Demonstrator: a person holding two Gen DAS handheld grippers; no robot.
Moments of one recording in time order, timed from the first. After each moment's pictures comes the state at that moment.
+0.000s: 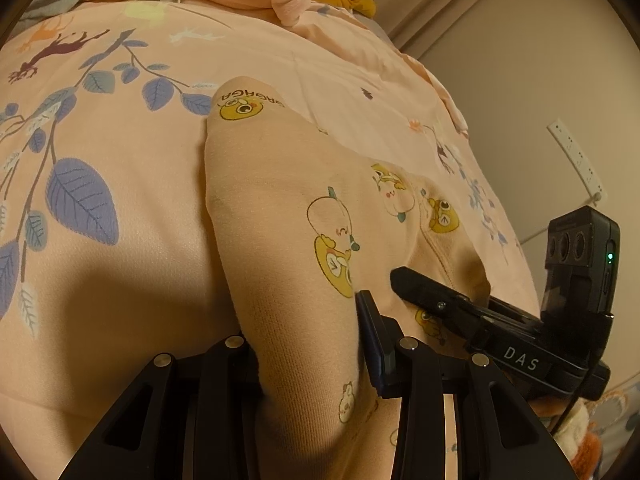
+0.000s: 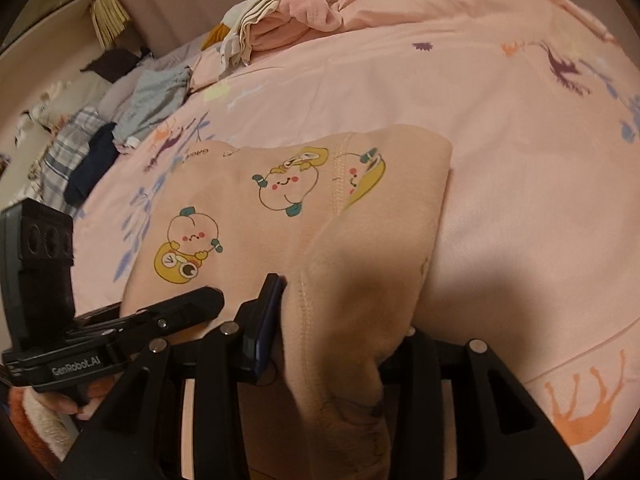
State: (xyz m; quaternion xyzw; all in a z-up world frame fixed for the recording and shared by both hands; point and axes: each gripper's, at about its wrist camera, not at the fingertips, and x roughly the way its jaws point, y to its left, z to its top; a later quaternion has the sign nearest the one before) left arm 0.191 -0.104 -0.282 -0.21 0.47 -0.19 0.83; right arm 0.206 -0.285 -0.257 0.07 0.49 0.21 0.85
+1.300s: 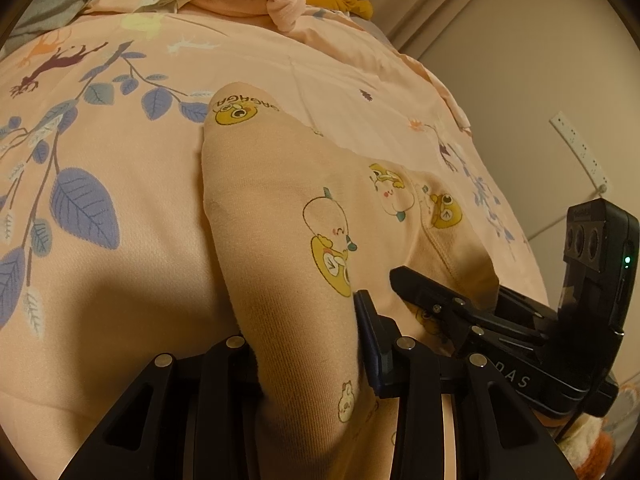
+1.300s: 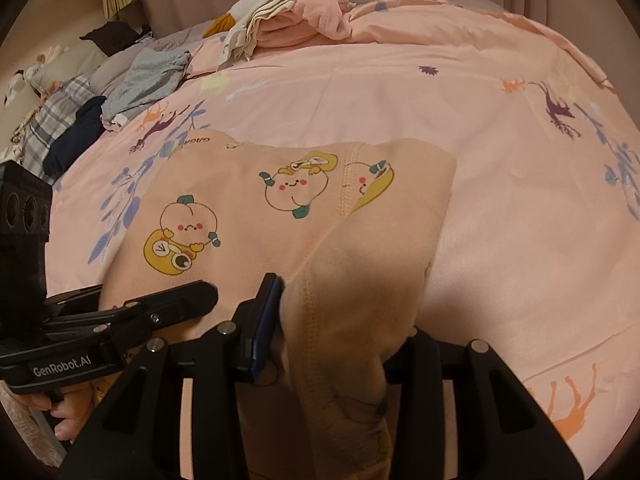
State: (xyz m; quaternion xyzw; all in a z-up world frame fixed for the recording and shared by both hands) left arm 0.189 -0.106 -0.280 -0.19 0.47 -0.18 0.84; right arm 0.197 -0.271 -0.251 0.00 0.46 0.18 0.87
